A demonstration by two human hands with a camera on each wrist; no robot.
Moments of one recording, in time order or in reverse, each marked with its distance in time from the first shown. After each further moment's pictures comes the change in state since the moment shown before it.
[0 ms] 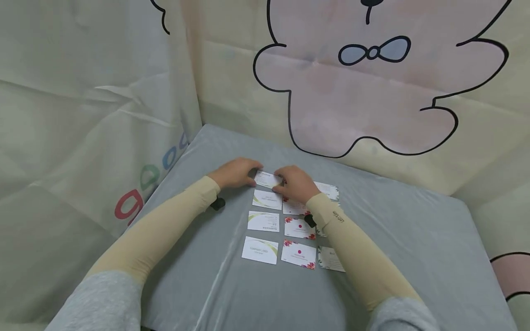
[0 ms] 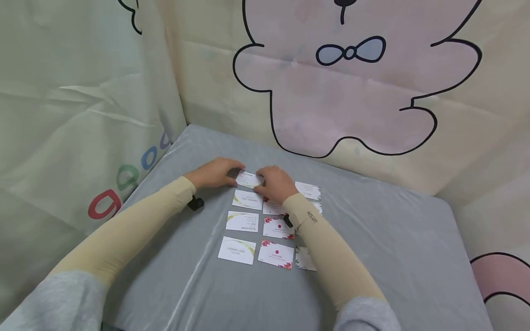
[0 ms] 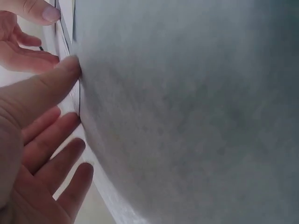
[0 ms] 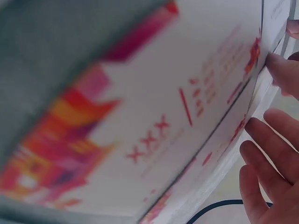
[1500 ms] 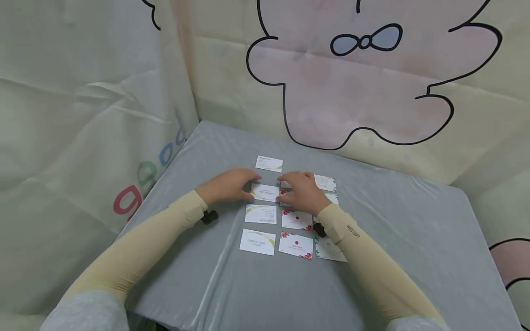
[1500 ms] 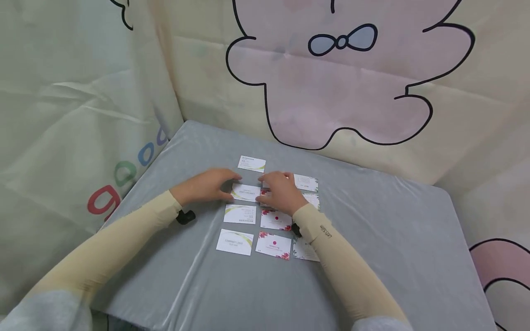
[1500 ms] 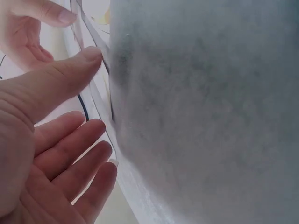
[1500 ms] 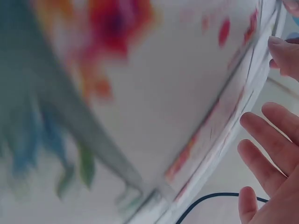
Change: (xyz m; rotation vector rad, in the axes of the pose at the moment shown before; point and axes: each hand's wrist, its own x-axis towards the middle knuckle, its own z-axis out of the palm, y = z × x) left_hand -0.048 0.033 0.014 0.006 -0.018 0.086; right_hand -0.059 0.007 -0.004 0.058 -0.009 -0.041
